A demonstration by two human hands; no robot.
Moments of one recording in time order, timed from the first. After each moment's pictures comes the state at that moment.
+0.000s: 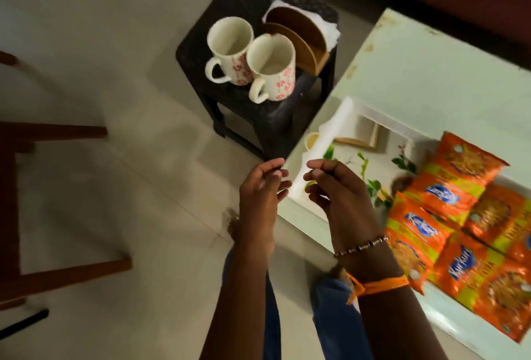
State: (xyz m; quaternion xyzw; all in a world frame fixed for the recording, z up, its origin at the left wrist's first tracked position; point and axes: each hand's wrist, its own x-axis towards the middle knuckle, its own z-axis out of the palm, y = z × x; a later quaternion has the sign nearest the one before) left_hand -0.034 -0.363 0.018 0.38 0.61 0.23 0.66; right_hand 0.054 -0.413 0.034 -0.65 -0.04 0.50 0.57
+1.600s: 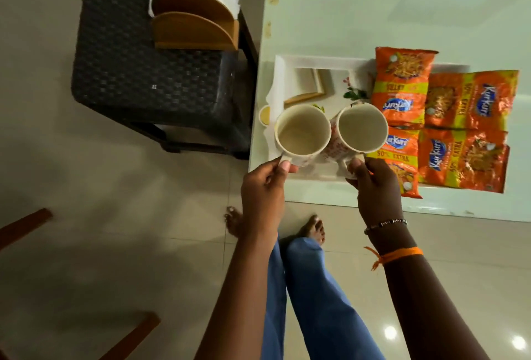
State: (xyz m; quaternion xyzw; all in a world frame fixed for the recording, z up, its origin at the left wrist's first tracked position) left_hand -0.039 -0.354 -0.015 0.63 0.46 0.02 0.62; right_hand 0.040 -0.477 -0.021 -0.88 0.07 0.21 0.42
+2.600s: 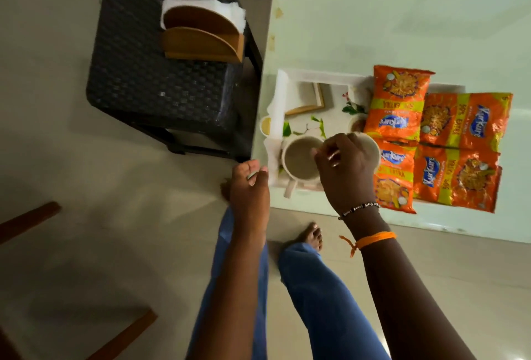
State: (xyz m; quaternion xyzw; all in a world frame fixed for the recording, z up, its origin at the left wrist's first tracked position) left_hand -0.027 -0.346 -0.012 0.55 0.58 0.07 0.60; right_hand 0.063 -0.437 0.006 -0.91 -0.12 0.16 0.36
